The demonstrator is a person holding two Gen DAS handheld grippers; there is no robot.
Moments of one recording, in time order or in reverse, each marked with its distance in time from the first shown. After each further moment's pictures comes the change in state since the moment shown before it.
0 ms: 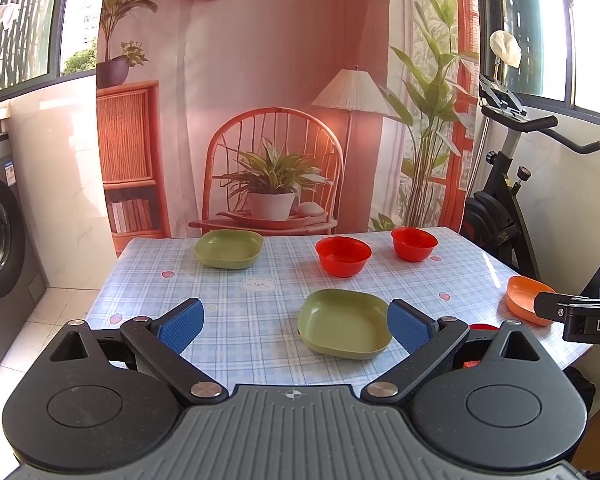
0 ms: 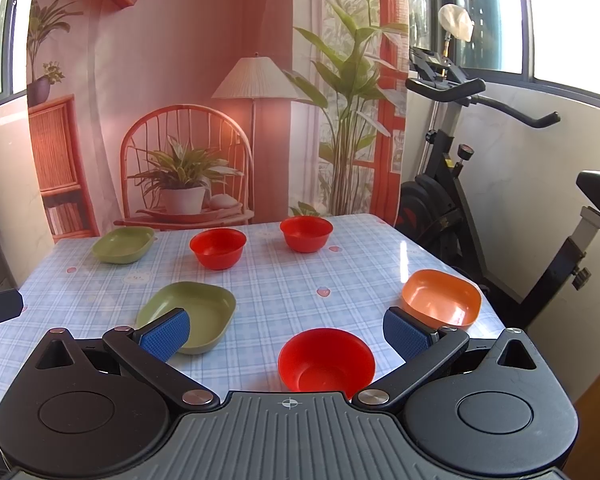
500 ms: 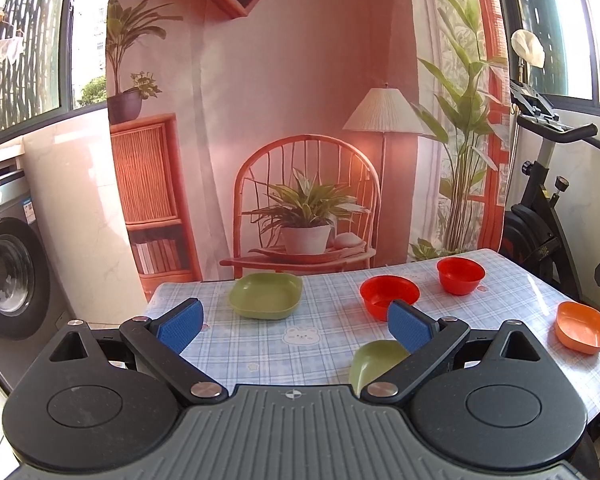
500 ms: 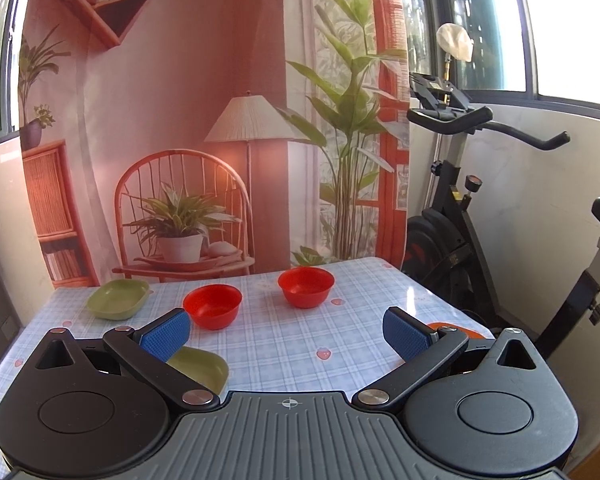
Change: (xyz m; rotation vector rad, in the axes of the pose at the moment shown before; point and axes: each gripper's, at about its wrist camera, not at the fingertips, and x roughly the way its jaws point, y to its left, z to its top) left arm 0.045 0.011 0.059 0.055 -0.040 0.104; right arm 0.045 -0.027 0.053 0.056 -0.099 0.059
